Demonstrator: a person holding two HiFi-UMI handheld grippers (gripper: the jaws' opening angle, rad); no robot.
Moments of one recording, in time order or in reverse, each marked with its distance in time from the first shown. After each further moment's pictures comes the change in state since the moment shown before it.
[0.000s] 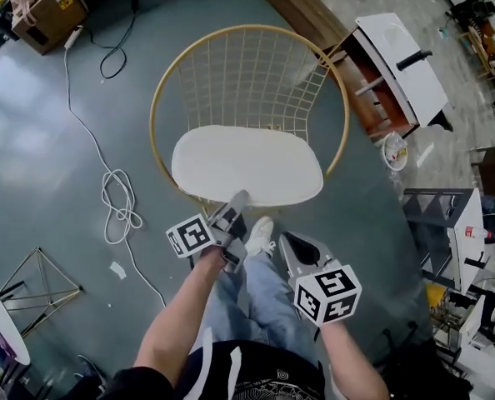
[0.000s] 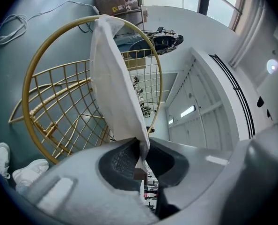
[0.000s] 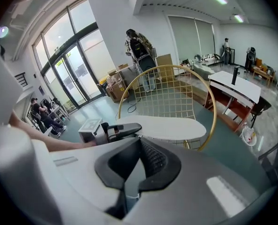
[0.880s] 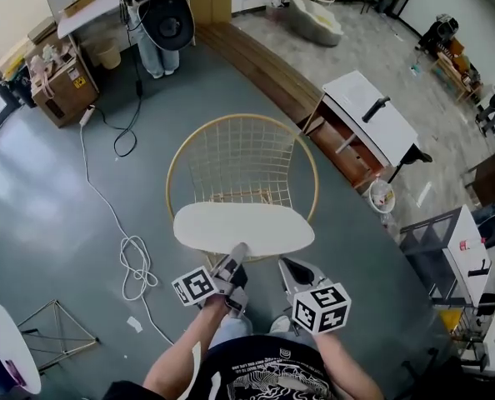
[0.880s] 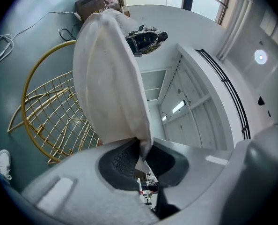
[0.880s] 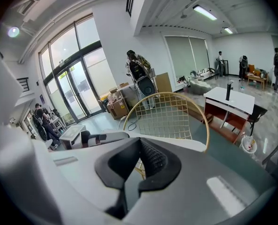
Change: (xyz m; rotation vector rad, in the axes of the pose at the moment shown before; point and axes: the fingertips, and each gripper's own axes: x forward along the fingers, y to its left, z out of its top) left arm -0.041 -0.118 -0.006 0.178 0.022 0.004; right arm -0.063 0.018 0.061 0.014 -0.217 -0.007
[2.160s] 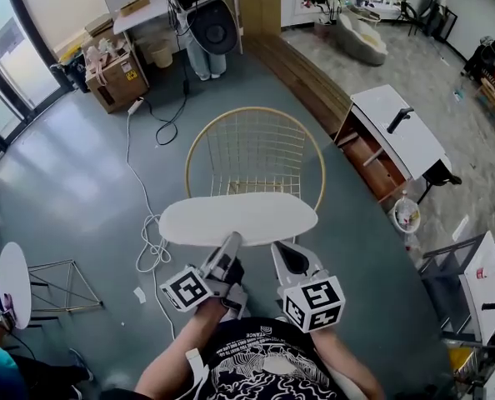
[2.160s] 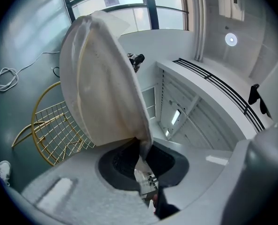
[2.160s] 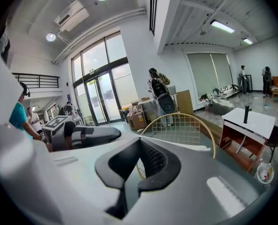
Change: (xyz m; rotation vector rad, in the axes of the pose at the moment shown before) left arm -0.049 -0.127 -0.050 0.146 -0.327 0.018; right arm -0.085 0.010 0.025 -0.195 -0.204 0.238
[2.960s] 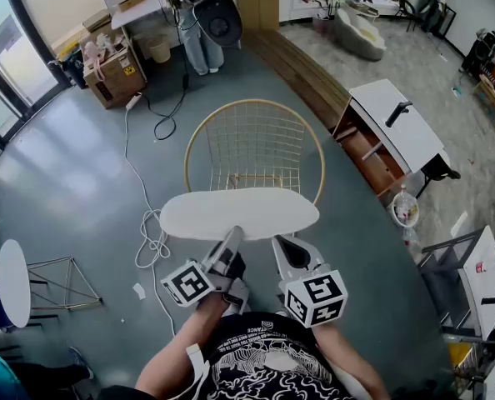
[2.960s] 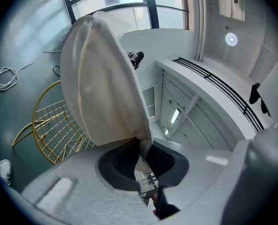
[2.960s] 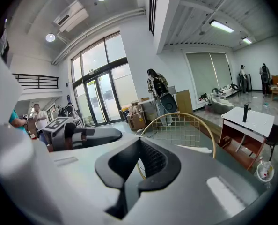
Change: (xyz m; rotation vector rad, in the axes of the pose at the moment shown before) left arm -0.005 0.003 -0.007 -0.005 0.009 0.001; right arm -0.004 0.004 -0.006 0.007 0.002 -0.002
